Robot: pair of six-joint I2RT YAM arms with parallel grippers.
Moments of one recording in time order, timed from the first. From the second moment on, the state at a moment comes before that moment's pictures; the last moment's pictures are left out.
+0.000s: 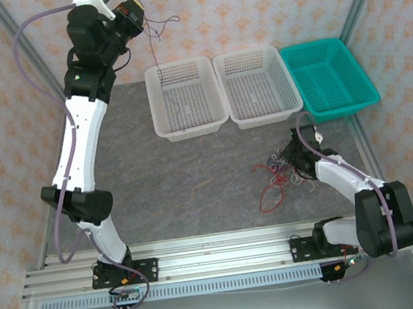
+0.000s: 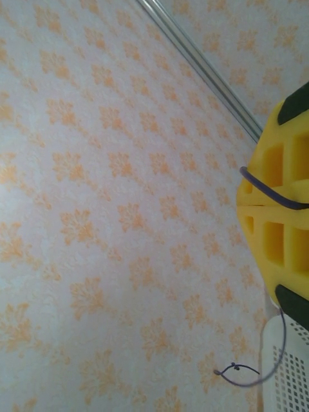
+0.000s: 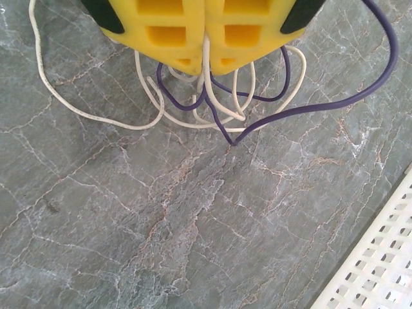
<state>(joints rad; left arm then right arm) -0.20 1.86 2.31 -0.42 0.14 -0.68 0.14 1.24 0.58 -0.29 0.10 0.83</state>
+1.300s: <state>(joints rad) -0.46 1.24 1.04 -0.20 0.10 -0.57 0.57 1.52 0.91 -0.27 -0.28 0.49</state>
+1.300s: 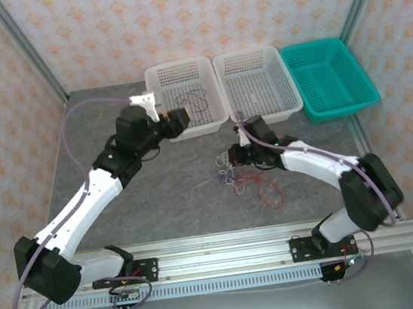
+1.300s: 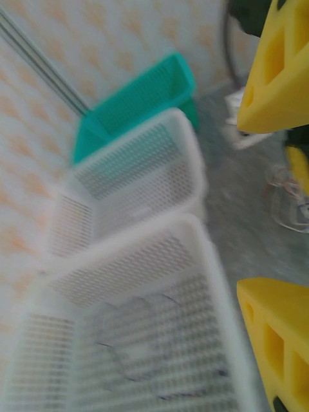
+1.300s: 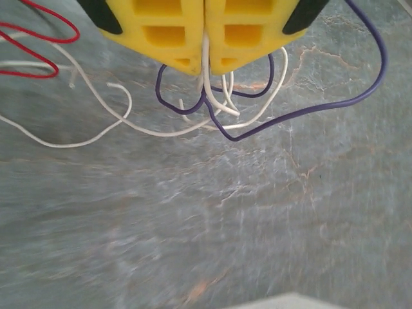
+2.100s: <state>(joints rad) -0.57 1.65 0.85 -0.05 0.10 -0.88 0.60 1.31 0.75 -0.13 -0.20 0.52</state>
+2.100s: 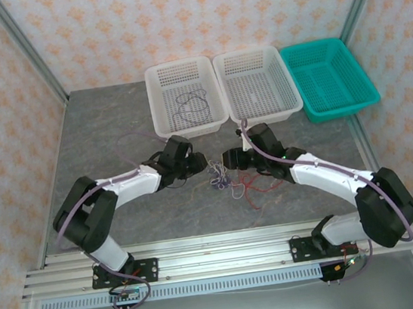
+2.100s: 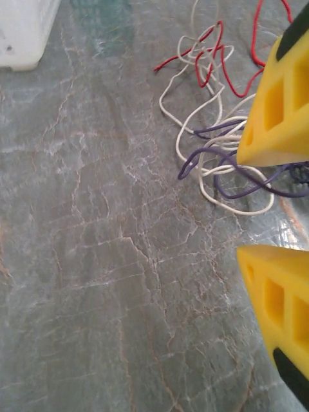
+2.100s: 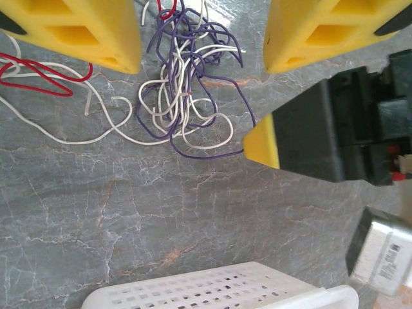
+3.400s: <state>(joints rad) -0.59 1.36 0.88 -0.26 0.03 -0.77 0.70 1.69 0.89 -0.12 0.12 0.78</state>
